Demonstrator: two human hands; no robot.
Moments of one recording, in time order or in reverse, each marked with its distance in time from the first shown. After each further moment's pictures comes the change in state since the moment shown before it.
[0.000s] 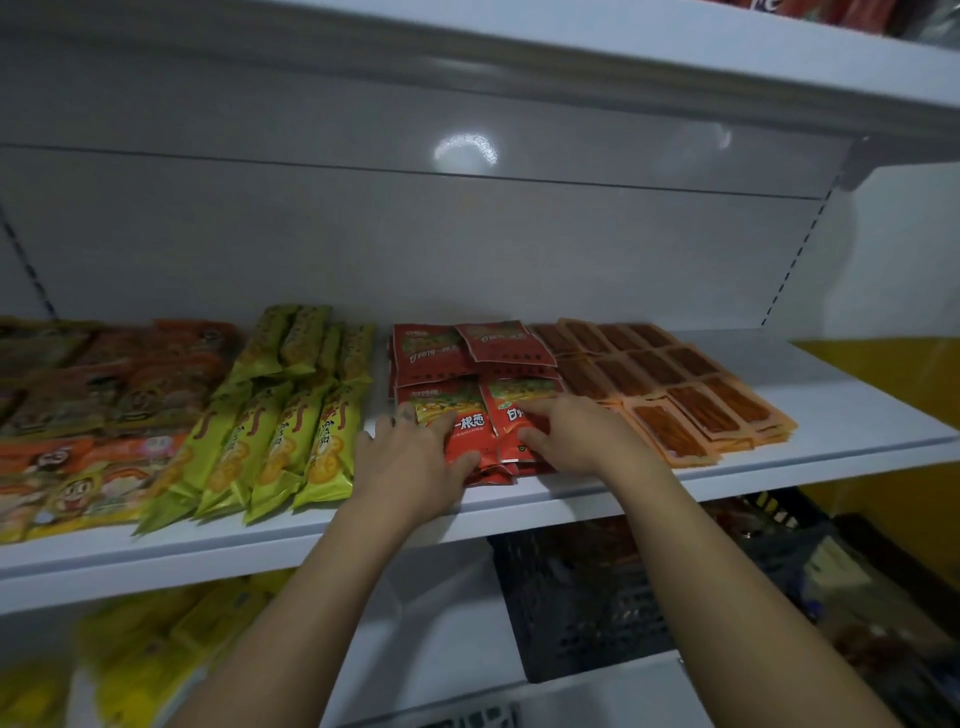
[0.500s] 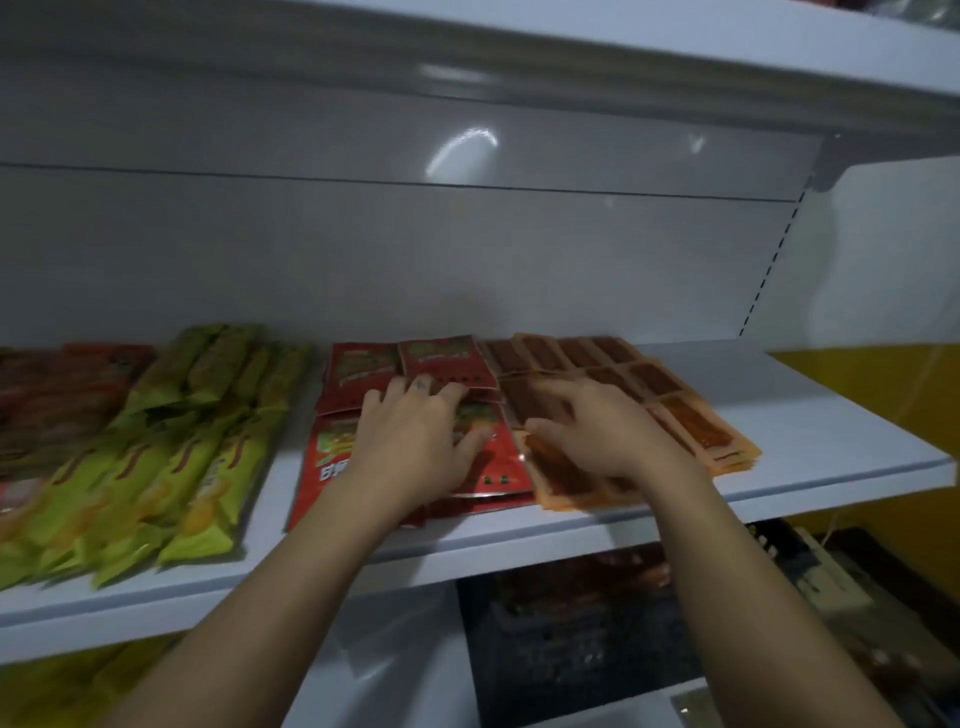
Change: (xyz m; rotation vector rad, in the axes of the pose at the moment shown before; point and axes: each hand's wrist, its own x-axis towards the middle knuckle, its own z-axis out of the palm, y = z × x) left_hand 0.042 0.087 -0.026 0.008 0.156 0.165; right_hand 0.009 0.098 -0.036 0.134 0.184 -0.063
